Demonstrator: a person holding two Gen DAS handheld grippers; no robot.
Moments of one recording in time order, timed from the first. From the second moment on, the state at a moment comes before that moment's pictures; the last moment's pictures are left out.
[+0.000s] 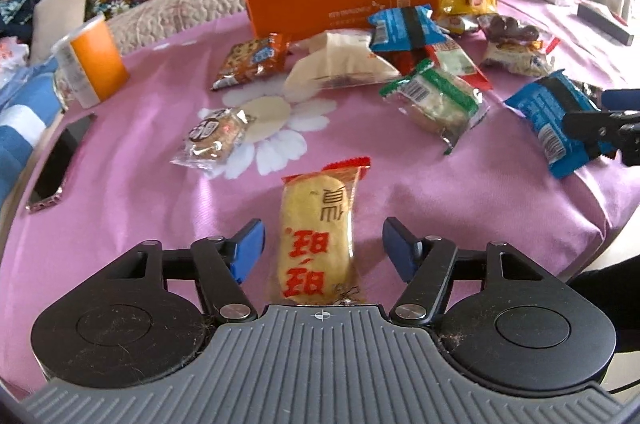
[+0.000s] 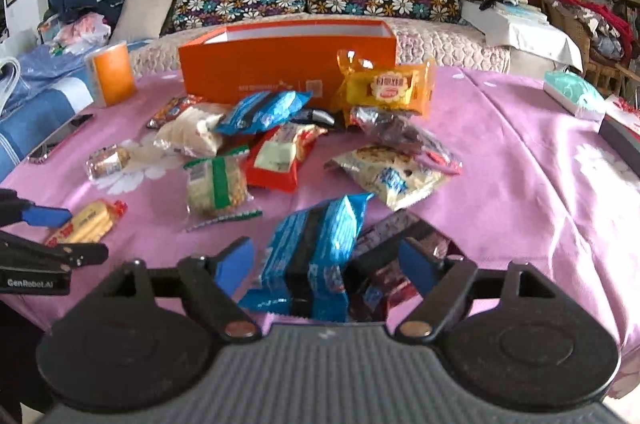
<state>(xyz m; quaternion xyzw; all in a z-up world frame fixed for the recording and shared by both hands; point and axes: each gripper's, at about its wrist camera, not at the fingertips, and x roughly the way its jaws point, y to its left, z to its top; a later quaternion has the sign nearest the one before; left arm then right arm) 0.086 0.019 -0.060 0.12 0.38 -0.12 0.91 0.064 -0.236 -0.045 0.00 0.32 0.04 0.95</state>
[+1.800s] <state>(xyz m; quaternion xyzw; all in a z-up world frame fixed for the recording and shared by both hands) 0.116 0.033 -0.013 0.04 0.33 -0.17 0.93 0.086 -0.242 -0.025 0.09 0.31 0.07 0.94</state>
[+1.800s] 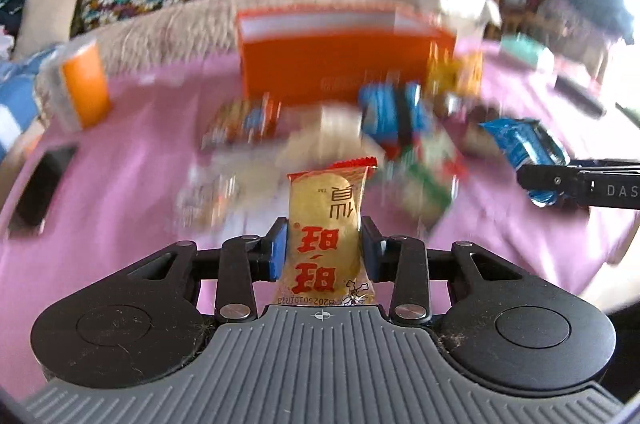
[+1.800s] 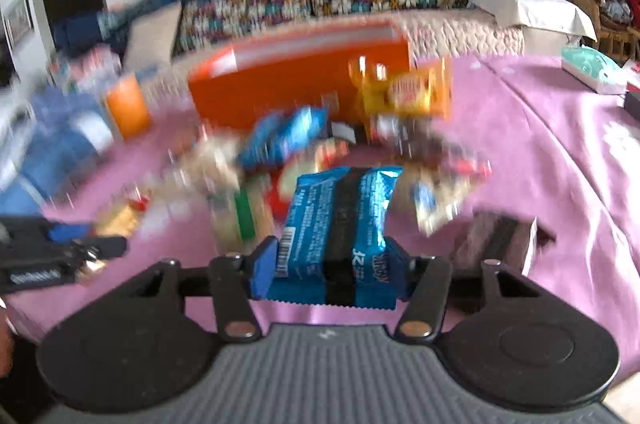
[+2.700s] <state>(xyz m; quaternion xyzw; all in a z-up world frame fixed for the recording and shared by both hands) 0.266 0.020 0.042 -0.01 0.25 -0.15 0.96 0.235 -0.247 0.027 0.04 0.22 0.12 0.97</state>
